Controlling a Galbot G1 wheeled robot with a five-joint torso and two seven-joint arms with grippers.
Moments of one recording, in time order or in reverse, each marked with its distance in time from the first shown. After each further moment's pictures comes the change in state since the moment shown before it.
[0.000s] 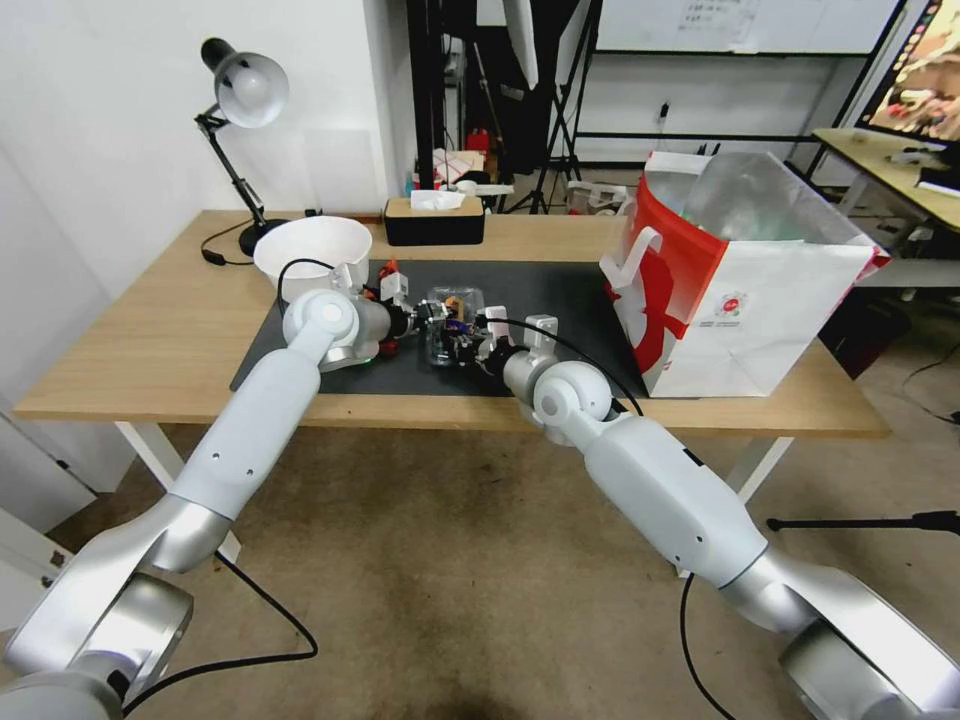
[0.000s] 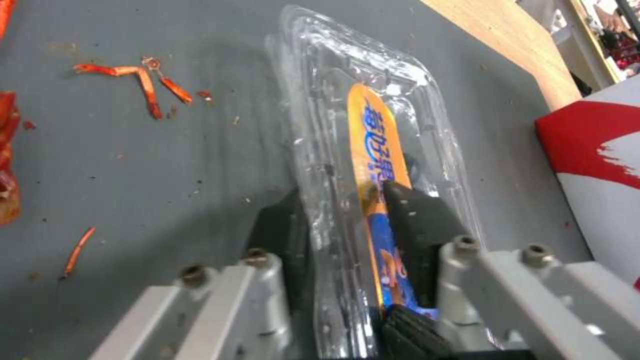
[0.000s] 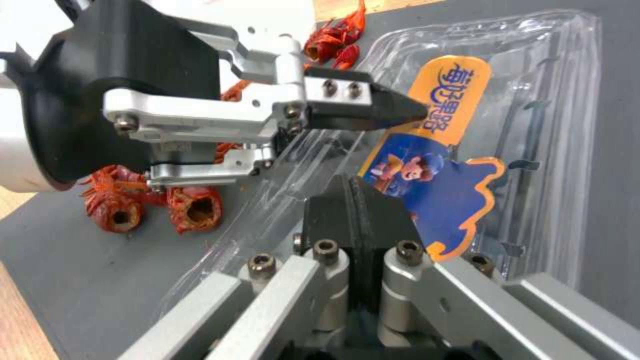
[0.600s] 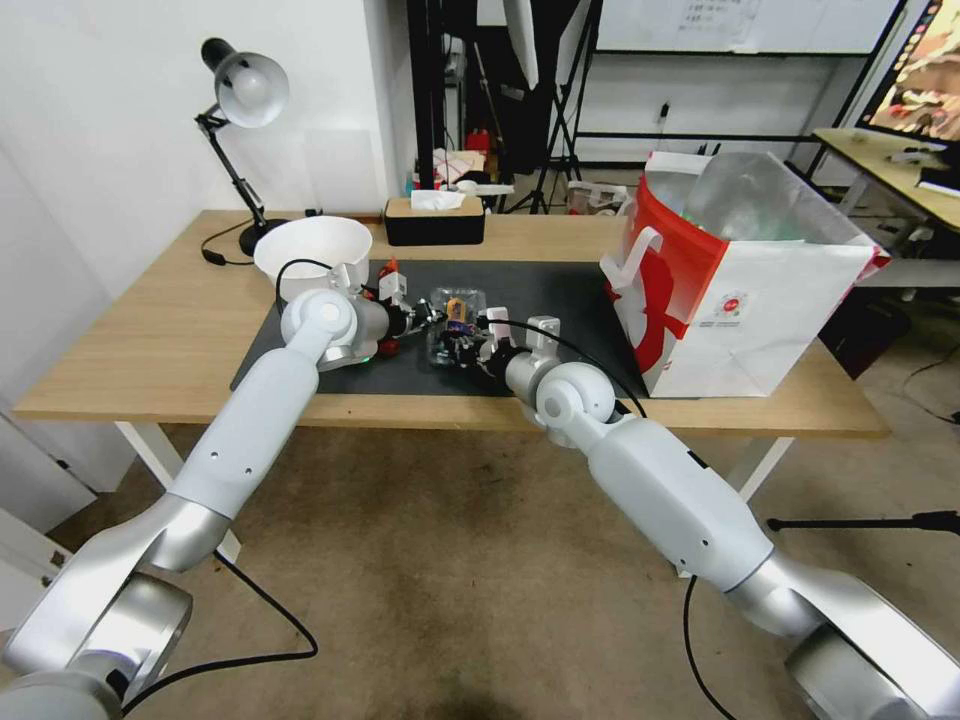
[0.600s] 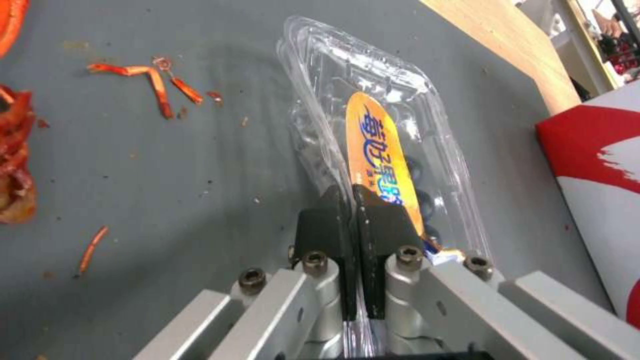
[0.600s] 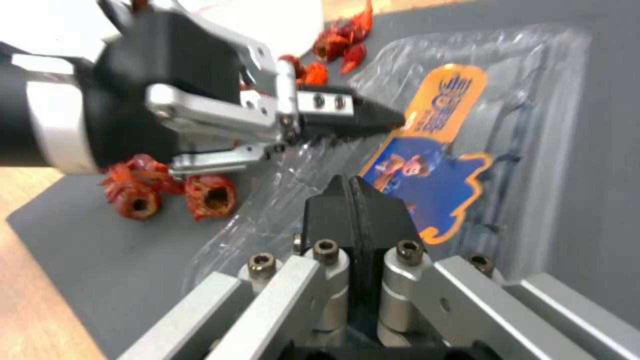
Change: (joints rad) left arm 0.003 0.004 -0.004 0.004 -0.008 -0.002 0.002; right arm -0.018 -0.040 0.012 0.070 0.004 -0.003 -0.001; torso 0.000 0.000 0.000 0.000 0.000
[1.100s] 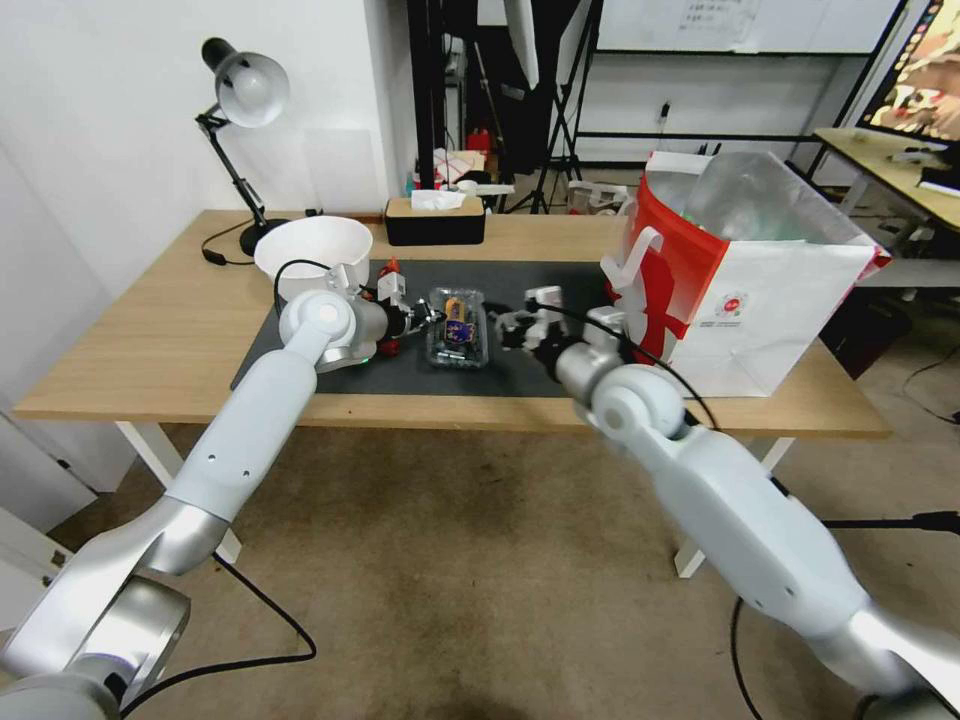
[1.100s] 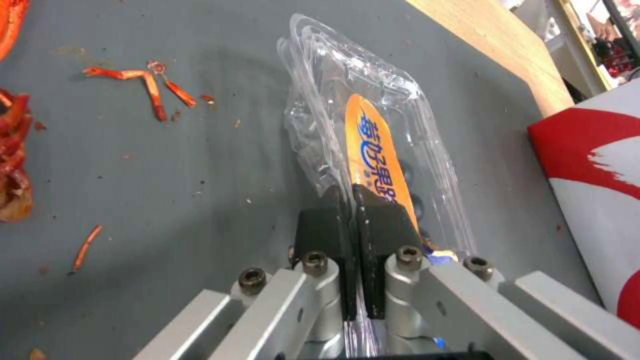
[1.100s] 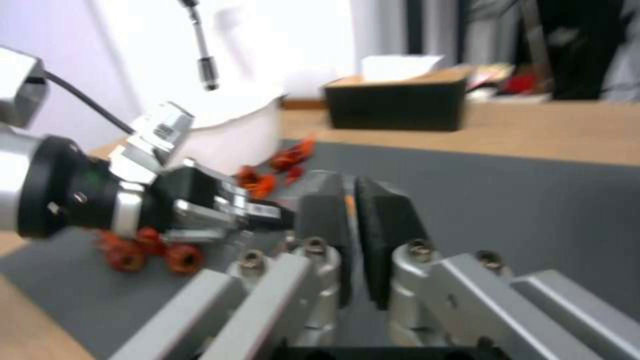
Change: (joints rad) left arm 0.010 0.000 -0.010 -0.021 -0.005 -0.001 -0.007; right arm -0.245 -0.169 0.200 0.333 -0.201 0.132 0.029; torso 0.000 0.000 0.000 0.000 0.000
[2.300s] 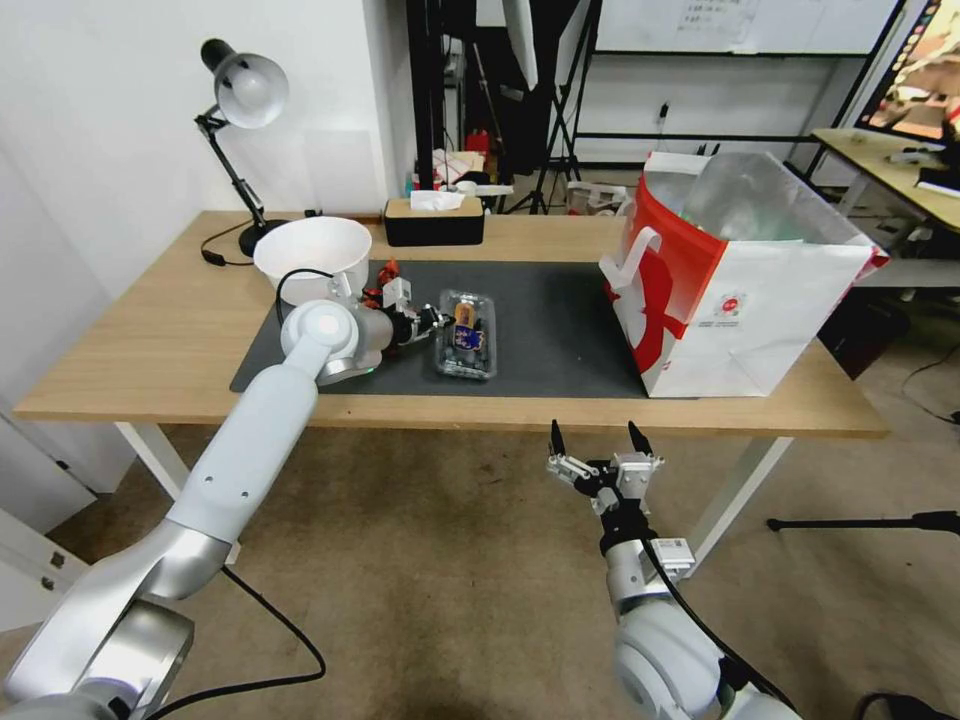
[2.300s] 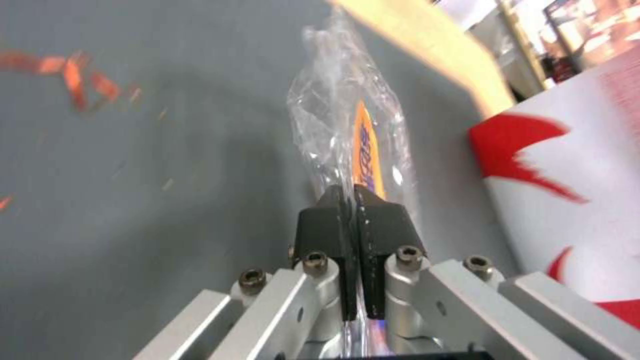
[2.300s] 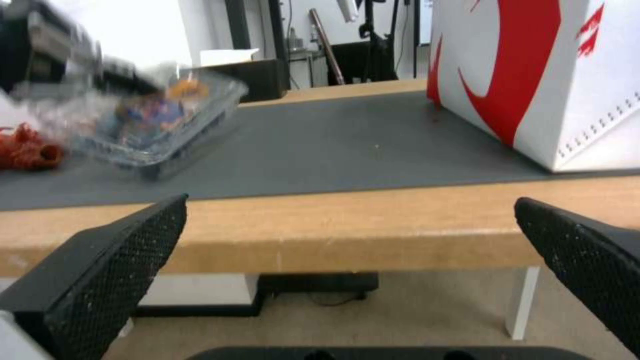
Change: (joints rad) left arm 0.043 -0.002 -0.035 -0.112 -0.050 -0.023 -0.024; right arm -0.631 0.054 0.047 0.139 -0.453 0.476 0.386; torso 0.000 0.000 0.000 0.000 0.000
